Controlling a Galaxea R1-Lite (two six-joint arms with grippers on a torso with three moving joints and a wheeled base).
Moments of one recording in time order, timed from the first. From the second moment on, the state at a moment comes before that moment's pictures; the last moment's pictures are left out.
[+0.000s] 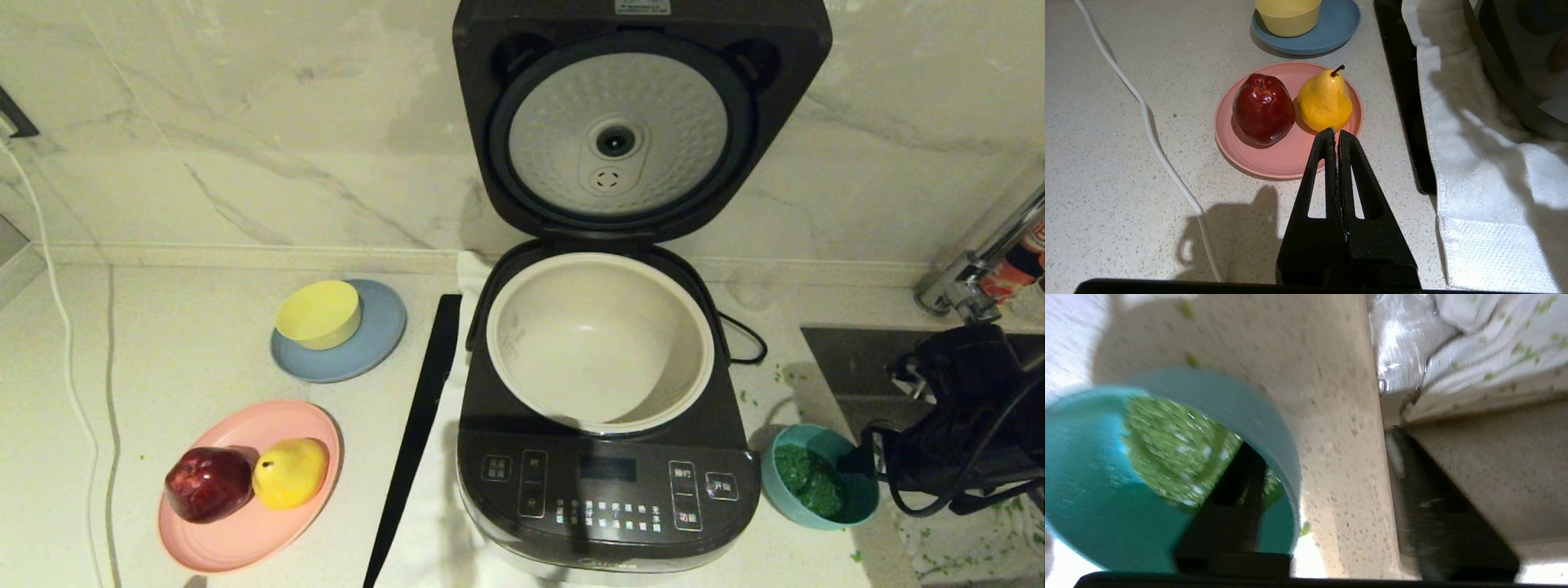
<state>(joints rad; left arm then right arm) -0.02 0.00 0.00 -0.01 -0.03 0.09 -0.08 1.78 -0.82 0.05 0.01 0.26</state>
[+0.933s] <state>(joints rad) -0.02 0.00 0.00 -0.01 -0.04 0.09 -0.14 1.72 -0.83 0.06 0.03 0.28</state>
